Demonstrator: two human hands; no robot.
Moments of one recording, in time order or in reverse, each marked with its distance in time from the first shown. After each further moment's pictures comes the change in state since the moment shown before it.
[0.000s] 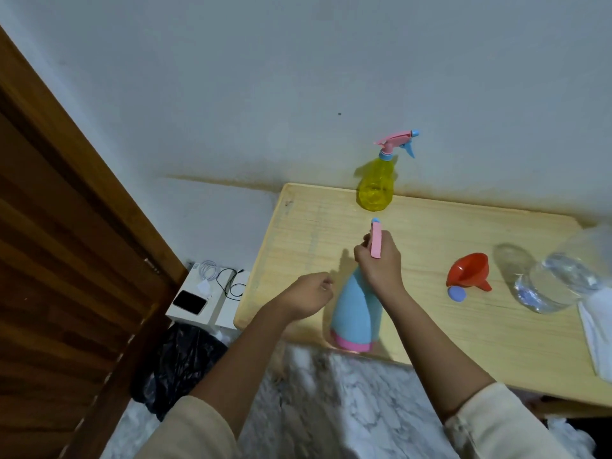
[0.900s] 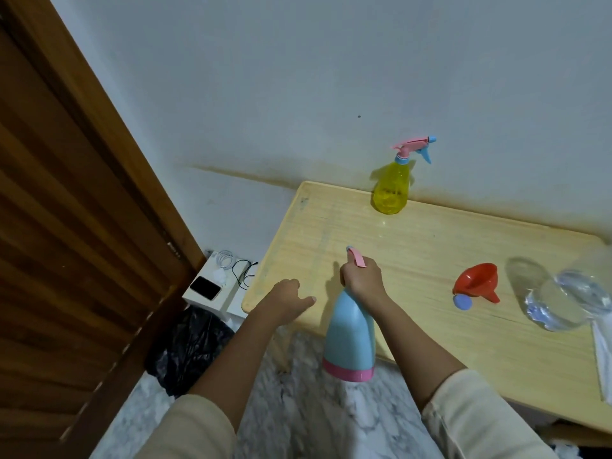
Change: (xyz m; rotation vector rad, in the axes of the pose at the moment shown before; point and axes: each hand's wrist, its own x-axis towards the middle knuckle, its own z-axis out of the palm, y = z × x) left_hand -0.029 -0.027 0.002 0.255 0.163 -0.266; right_hand -0.019 0.005 0.013 -0.060 -0.318 0.181
